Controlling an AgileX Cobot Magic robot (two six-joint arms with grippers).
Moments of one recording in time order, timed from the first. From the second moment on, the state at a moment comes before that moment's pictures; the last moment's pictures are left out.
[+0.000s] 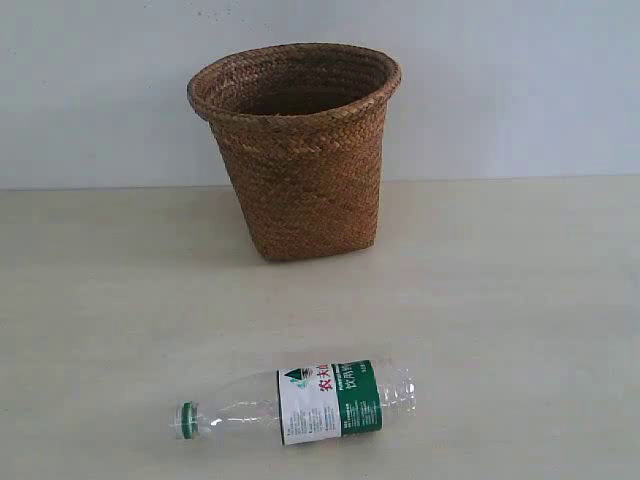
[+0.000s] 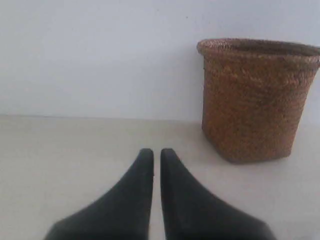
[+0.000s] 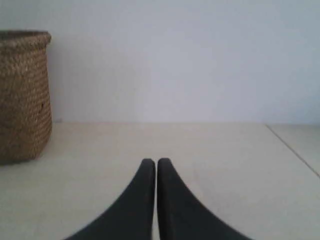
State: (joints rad) left arm -0.09 0.00 0.00 -0.08 0.11 -0.02; right arm -0.02 0.00 0.00 0.03 0.09 -0.04
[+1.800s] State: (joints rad) left arm -0.13 1.24 -0.87 -0.23 0.45 0.66; right arm 0.22 1.27 -1.04 0.10 0.66 -0.49
